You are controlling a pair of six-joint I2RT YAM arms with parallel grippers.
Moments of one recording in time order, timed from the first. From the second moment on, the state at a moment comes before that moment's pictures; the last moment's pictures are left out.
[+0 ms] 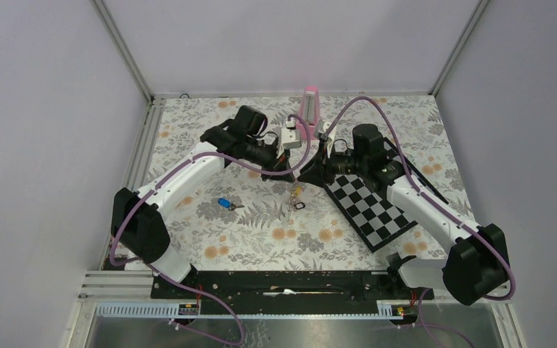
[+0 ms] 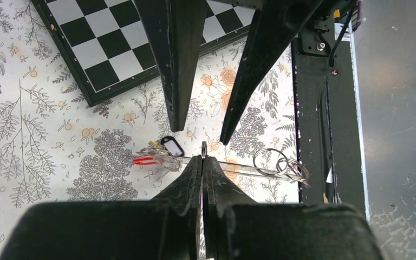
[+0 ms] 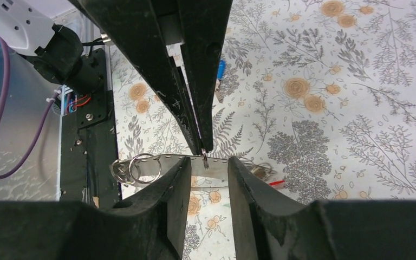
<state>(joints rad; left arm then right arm) -0.59 1.58 1.41 -0.71 0.88 0.52 0.48 1.28 0.94 -0.09 -0.86 -0.08</state>
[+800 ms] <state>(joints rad) -0.59 1.59 1.44 -0.71 0.95 0.47 0.48 1.29 0.90 -0.03 -0.94 -0.09</state>
